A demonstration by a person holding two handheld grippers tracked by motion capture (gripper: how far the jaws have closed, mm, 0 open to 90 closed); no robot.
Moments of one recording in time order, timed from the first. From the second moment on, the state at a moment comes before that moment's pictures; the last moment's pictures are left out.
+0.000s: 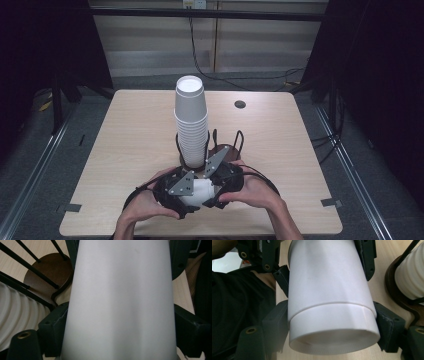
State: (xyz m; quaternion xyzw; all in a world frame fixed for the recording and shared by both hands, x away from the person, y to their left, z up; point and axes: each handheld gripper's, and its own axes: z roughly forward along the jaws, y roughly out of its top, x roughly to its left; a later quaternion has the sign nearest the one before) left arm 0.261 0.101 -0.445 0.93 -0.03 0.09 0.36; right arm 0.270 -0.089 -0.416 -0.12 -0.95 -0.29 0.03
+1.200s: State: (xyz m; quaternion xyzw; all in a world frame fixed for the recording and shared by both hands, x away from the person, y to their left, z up) left arm 0.264 0.132 -0.430 0.88 -0.01 0.07 0.47; right arm 0.270 -0.103 -0.418 -0.13 -0.94 -0.32 0.04
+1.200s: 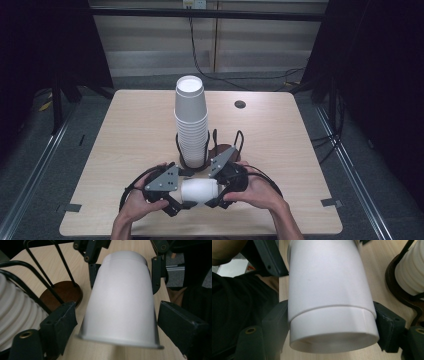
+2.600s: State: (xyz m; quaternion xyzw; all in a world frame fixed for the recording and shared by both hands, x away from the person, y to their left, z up) left arm 0.262 0.164 -0.454 0.82 0.11 0.06 0.56; right arm 0.263 -0.150 -0.454 -0.22 -0.84 -0.50 0.02
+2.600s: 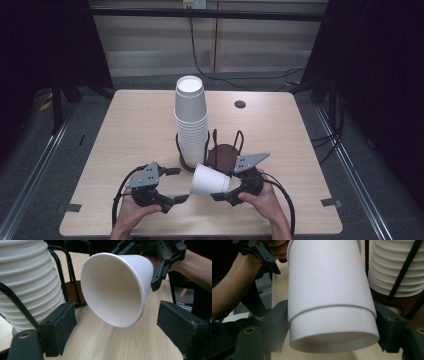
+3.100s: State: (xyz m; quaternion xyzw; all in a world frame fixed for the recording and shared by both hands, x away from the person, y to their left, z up) left arm 0.258 0.160 -0.454 0.80 0.11 0.05 0.58; right arm 0.256 -0.151 -0.466 -0.20 -0.81 -0.55 0.00
